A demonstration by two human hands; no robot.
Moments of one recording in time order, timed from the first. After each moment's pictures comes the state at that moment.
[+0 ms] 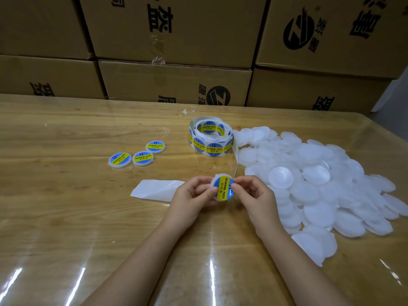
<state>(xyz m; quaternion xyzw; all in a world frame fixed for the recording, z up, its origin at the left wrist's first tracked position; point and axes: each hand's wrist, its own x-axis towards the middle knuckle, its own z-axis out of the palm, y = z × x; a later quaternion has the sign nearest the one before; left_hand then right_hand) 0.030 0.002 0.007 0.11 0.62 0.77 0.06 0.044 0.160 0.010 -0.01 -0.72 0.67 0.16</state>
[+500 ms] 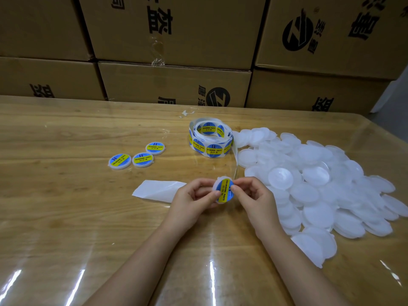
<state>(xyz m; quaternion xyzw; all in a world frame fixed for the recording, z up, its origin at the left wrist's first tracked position) 0.033 0.001 0.009 0.13 0.63 0.76 0.05 0.044 0.160 0.009 -0.01 -0.73 0.66 0.16</state>
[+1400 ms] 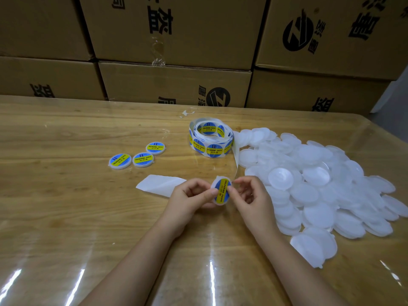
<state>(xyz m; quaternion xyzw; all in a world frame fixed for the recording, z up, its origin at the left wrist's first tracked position) 0.031 -0.006 0.012 0.11 0.62 0.78 0.08 0.045 0.156 0.004 0.02 -0.79 0.57 0.22</state>
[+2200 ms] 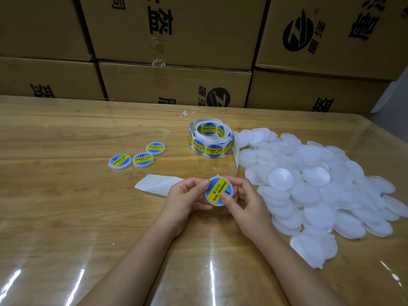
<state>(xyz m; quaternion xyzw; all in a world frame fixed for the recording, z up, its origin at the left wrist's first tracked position) 0.028 -0.009 0.015 0.06 0.58 0.81 0.10 0.049 0.152 0.000 0.10 -0.78 0.61 0.13</state>
